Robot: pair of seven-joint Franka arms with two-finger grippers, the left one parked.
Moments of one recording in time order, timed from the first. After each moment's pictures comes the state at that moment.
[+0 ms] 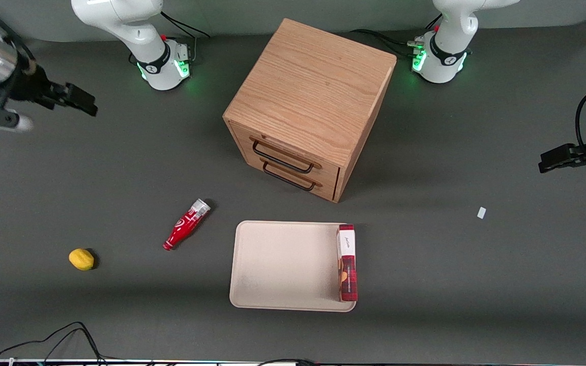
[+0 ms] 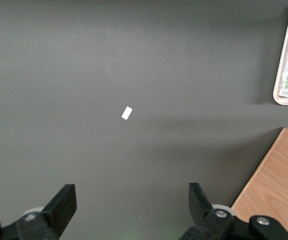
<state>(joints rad) 0.15 0.02 0.01 -1.50 0.06 1.35 0.48</state>
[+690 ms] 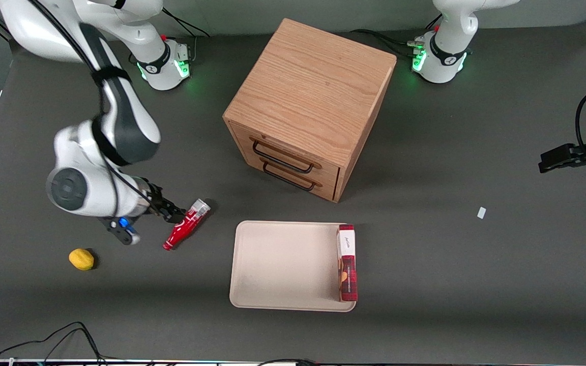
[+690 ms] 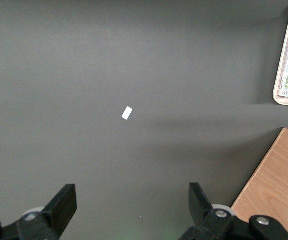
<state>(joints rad) 0.15 0.47 0.13 -1.63 0.02 1.89 1.04</state>
